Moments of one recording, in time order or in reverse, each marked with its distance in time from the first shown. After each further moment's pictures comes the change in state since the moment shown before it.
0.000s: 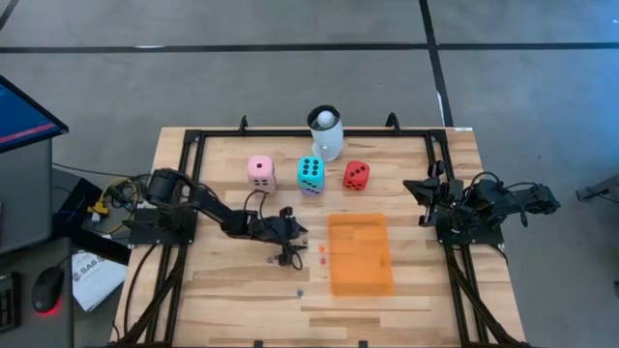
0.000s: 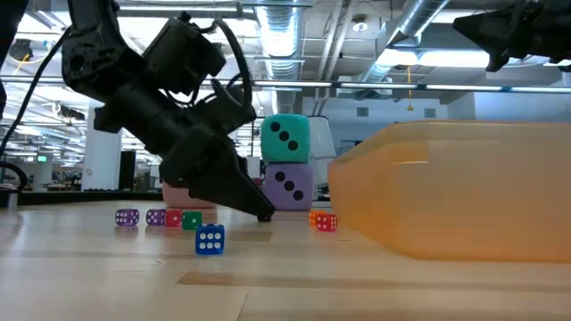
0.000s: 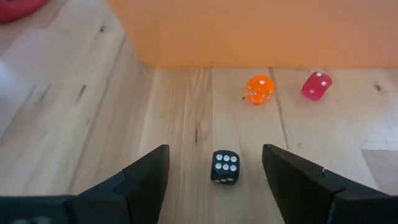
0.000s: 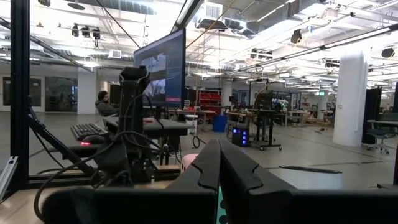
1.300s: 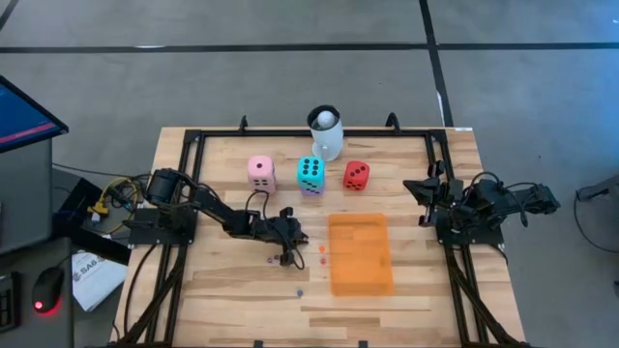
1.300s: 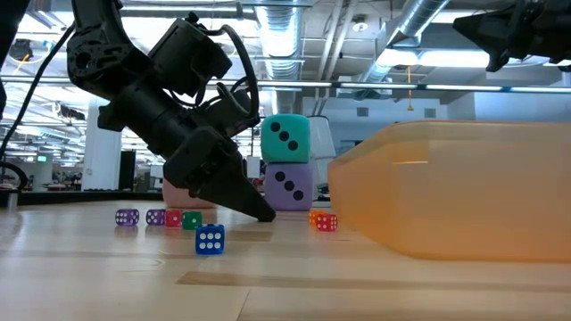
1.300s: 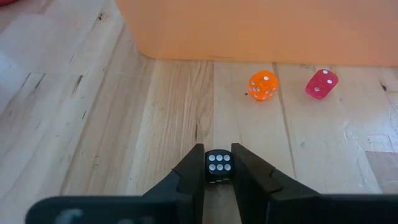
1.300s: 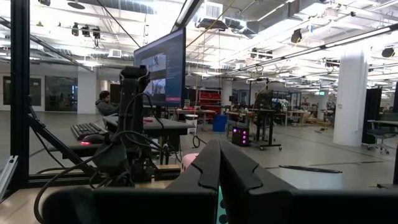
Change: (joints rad) left arm 0.000 0.000 0.019 -0.072 0.014 -0.041; right arm 0.000 0.000 0.000 -0.002 0.000 0.000
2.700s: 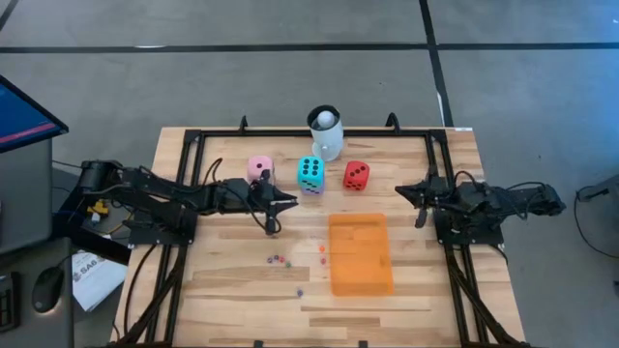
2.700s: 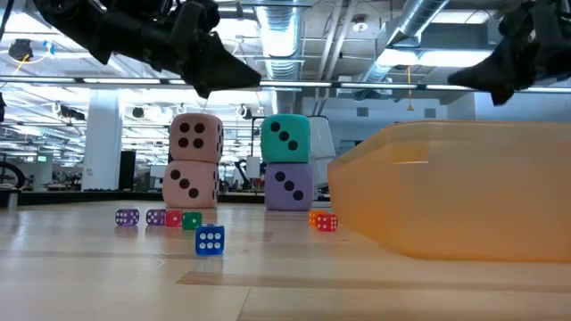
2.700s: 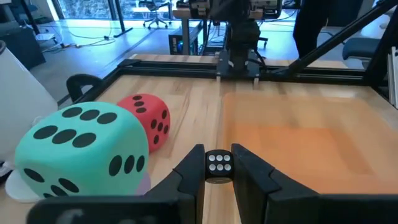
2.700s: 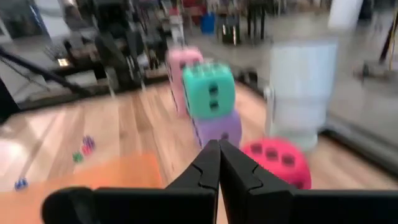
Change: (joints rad) left arm 0.158 -0.617 -0.127 -0.070 -0.015 0.124; right arm -0.045 0.073 0.121 -0.574 0.053 0.379
